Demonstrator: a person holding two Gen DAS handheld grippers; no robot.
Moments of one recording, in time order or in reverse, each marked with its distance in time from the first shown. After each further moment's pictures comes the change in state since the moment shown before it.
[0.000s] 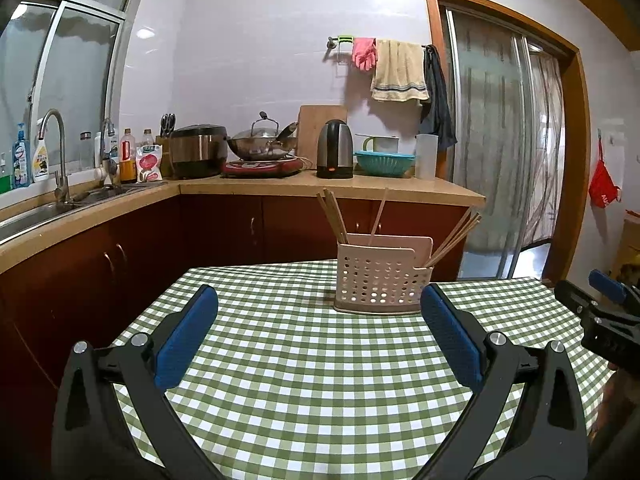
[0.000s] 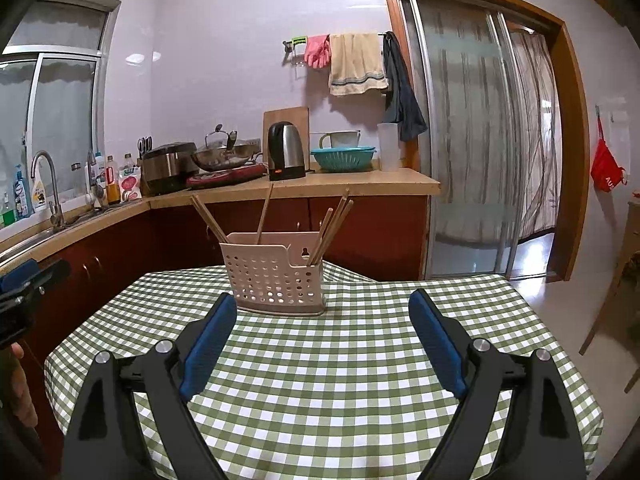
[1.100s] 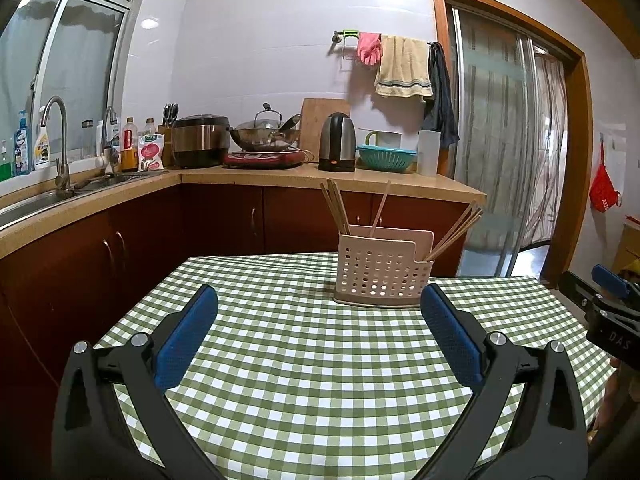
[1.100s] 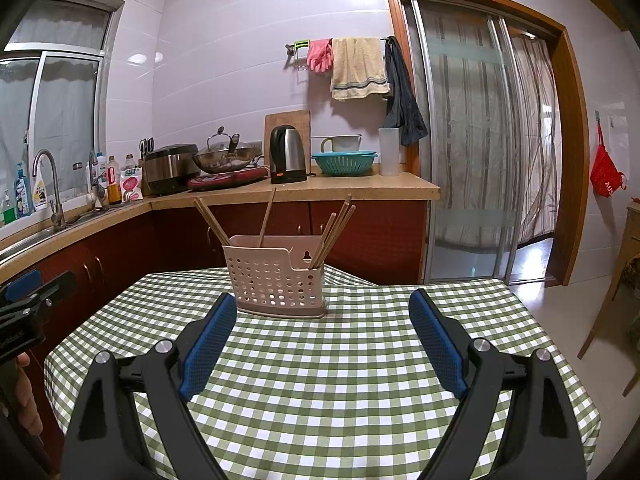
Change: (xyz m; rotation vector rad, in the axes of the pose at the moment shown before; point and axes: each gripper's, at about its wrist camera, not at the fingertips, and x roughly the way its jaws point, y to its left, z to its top) left arm 0.000 0.002 -0.008 -0.020 0.018 0.000; right arm -0.006 0.003 -0.001 -0.009 -0.011 -0.003
